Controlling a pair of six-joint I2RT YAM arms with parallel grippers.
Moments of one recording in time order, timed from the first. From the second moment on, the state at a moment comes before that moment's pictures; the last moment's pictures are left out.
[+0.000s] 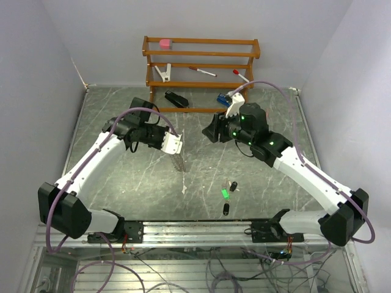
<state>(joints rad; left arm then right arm) -0.44 1.34 1.25 -0.83 0.63 1.46 0.66 1.24 1.15 -0.26 -0.10 0.34</state>
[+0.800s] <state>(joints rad) -0.32 1.43 1.16 -0.81 0.48 1.47 0.66 1.43 1.12 -0.25 -0.25 0.37</state>
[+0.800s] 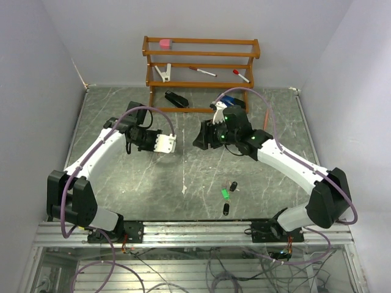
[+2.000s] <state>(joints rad) -0.31 1.32 1.18 -0.73 0.47 0.94 0.60 1.47 1.13 -0.43 0.19 0.55</state>
